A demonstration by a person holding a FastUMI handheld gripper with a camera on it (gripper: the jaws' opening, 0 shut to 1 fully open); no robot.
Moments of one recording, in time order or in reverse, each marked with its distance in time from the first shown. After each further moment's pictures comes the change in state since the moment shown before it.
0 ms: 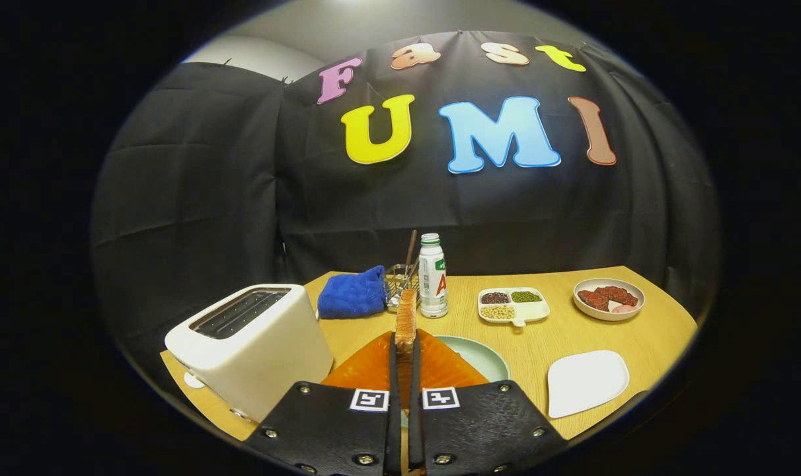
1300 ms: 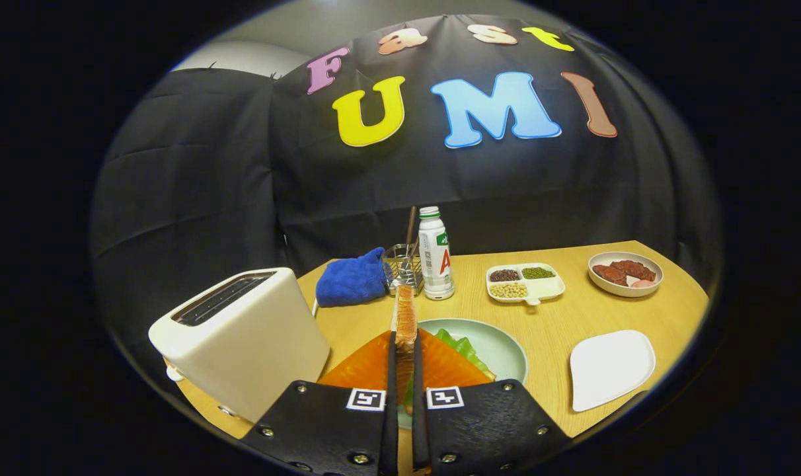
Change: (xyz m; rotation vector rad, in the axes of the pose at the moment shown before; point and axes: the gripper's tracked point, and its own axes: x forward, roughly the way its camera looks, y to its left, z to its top) arm 0.025 -0.012 -0.032 0.056 0.060 0.013
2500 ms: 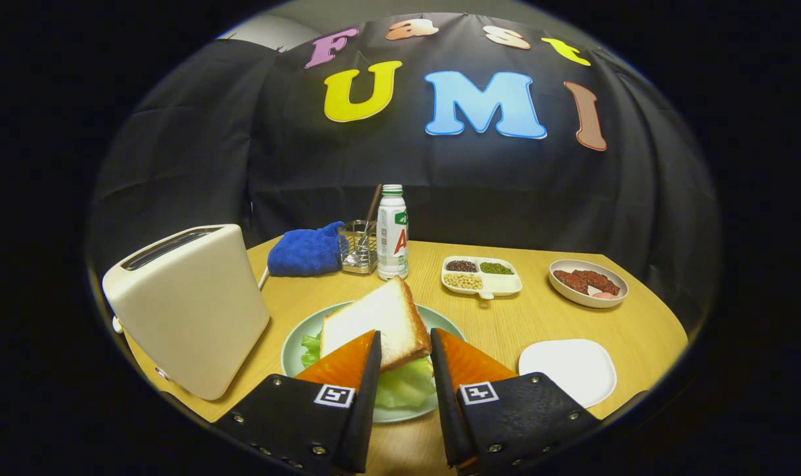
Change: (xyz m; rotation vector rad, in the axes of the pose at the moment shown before) arm 0.006 -0.058 -0.026 -0.139 0.069 -0.162
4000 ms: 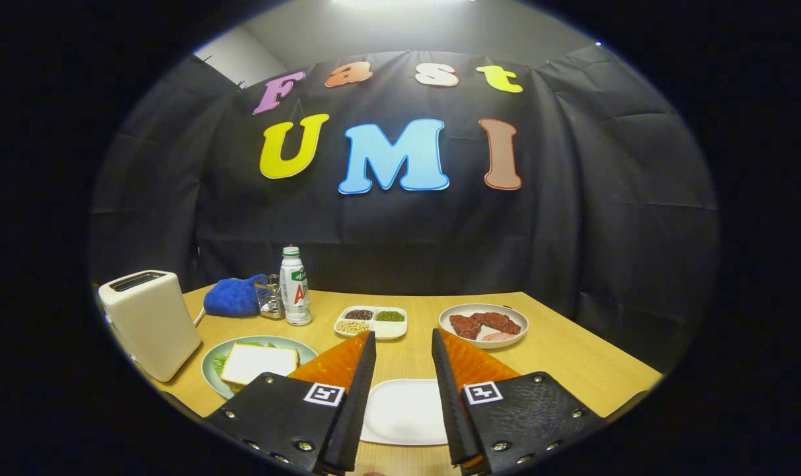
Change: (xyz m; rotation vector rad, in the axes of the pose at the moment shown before) arm -0.074 -0.172 0.045 0.069 -0.241 -0.207
